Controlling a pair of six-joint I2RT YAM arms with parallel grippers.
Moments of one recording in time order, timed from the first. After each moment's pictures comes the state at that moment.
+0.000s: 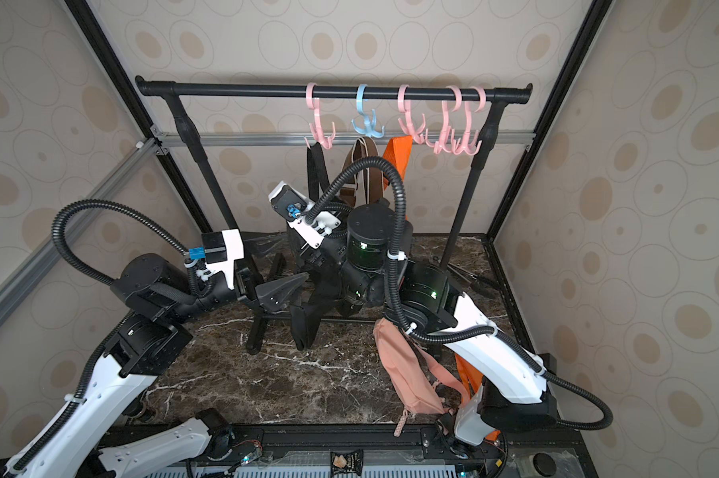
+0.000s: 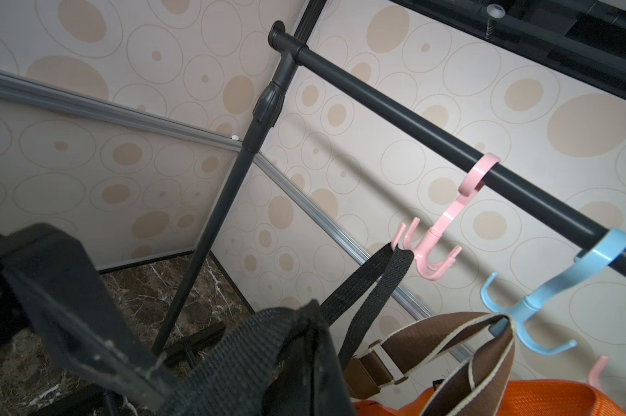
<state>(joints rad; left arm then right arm) -0.65 0.95 1.31 -0.10 0.51 0.09 1.17 1.56 2.16 -0.52 0.52 -0.59</state>
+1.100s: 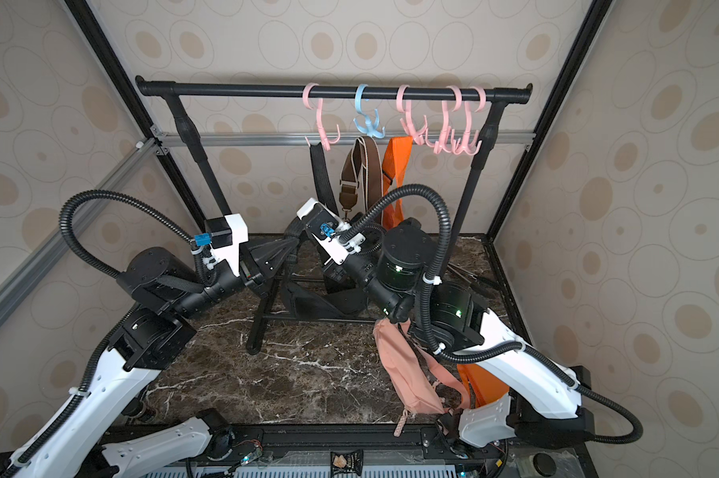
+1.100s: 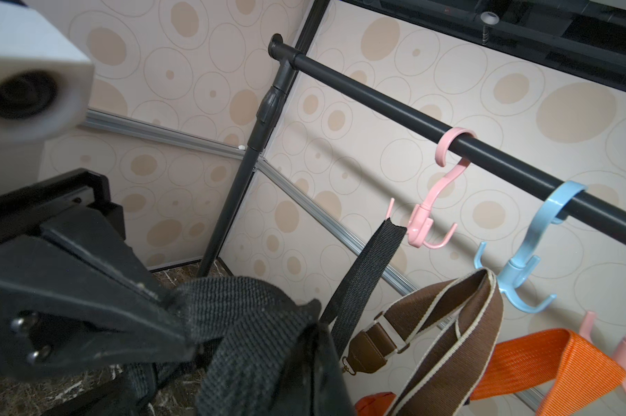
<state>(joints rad) -0.65 1.00 1.35 -0.13 0.31 0.09 1.16 1.36 1.88 -0.38 0.50 -0.57</state>
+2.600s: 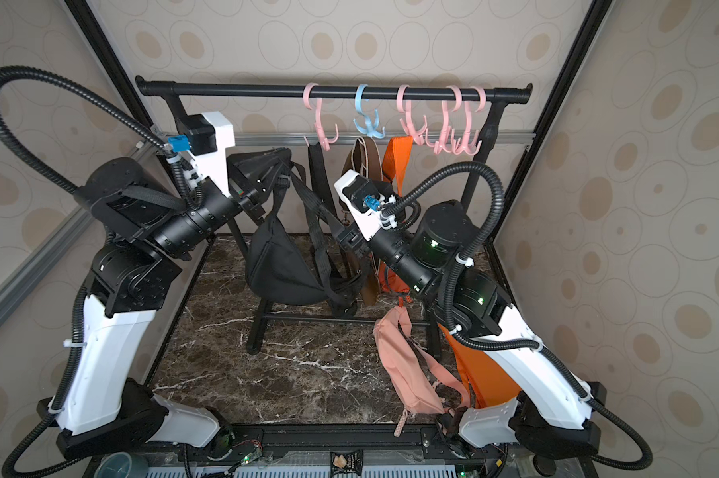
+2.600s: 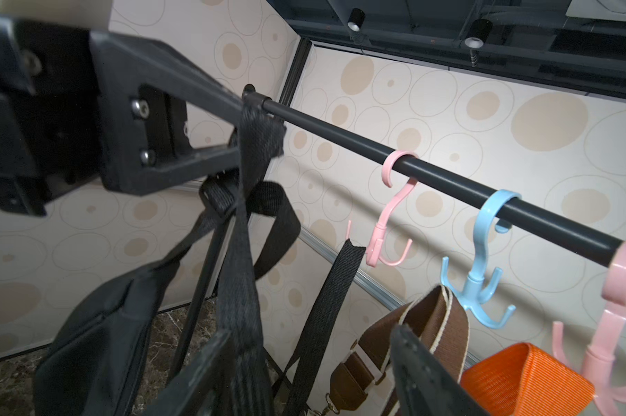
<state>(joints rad) -0.64 1.44 2.21 -0.50 0.21 0.19 0.95 1.34 1.91 -0.34 0.19 -0.46</state>
